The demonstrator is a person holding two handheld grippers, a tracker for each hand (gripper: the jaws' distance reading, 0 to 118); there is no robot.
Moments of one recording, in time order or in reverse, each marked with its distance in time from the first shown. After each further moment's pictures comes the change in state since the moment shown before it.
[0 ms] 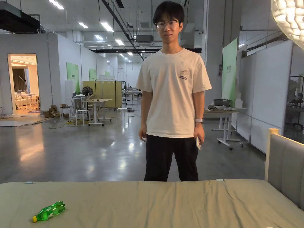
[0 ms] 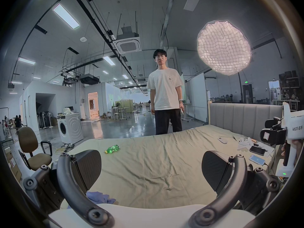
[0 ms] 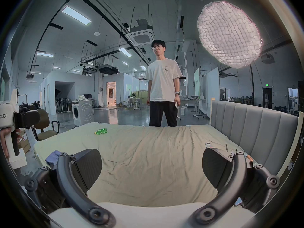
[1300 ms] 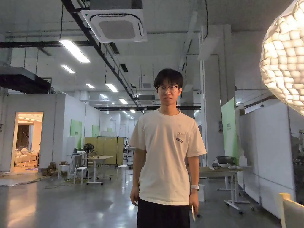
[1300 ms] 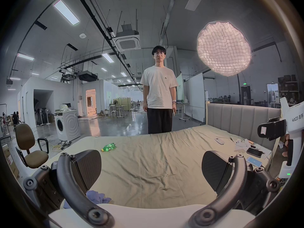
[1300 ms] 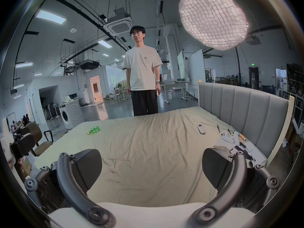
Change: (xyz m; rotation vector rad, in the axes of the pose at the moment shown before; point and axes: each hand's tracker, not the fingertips) left arm 0.001 -0.001 -0.008 -0.013 -0.026 0.027; right arm -0.021 0.032 -0.005 -0.168 -0.143 -0.142
